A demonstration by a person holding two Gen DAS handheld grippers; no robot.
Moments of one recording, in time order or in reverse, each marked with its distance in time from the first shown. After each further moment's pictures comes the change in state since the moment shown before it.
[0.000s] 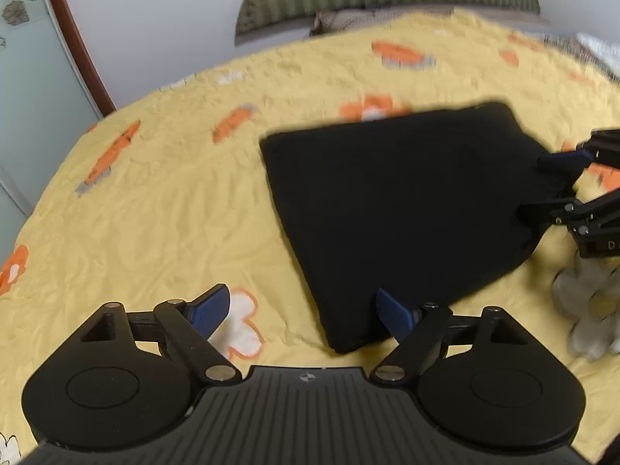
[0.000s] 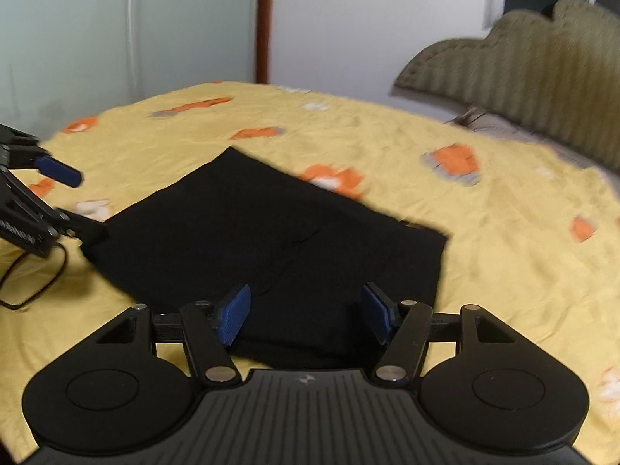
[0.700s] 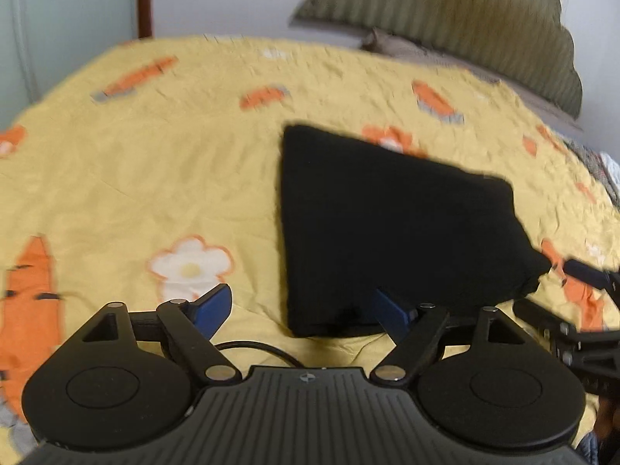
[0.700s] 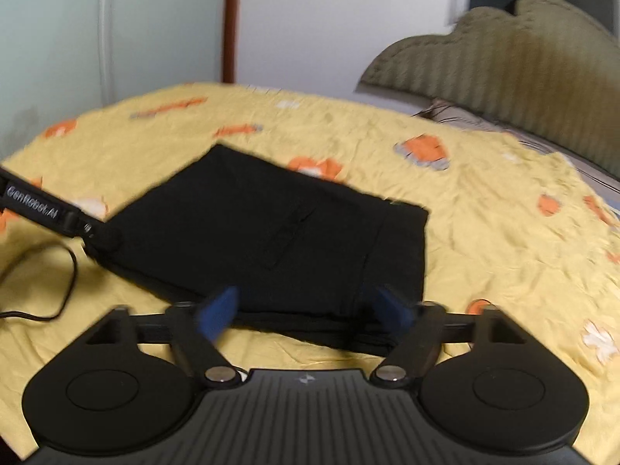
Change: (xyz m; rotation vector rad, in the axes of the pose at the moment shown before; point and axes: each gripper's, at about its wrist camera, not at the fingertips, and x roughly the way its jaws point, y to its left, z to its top) left arm -0.036 0.025 -0.005 -0.402 -0.028 -0.101; right arm -0.048 0.035 -0.008 0.106 -0.085 -0.129
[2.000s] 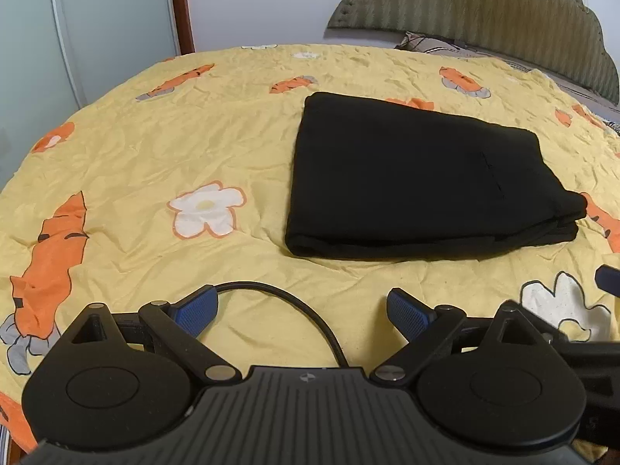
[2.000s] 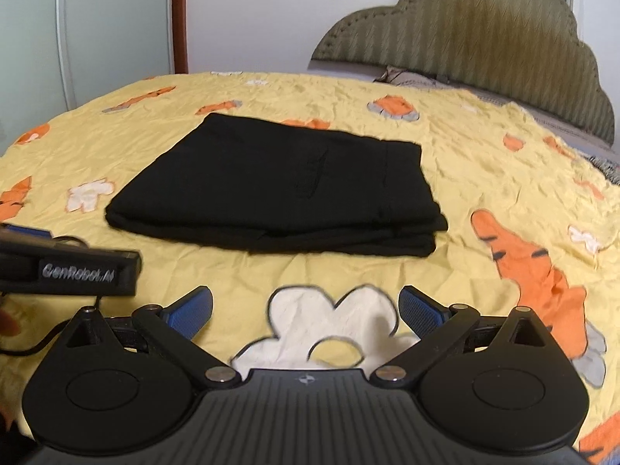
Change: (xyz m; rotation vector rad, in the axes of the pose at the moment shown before) left arm 0.011 -0.037 -0.067 0.036 -0.044 0.196; right arm -0.003 0.051 -0.038 0.091 0.075 -0.134
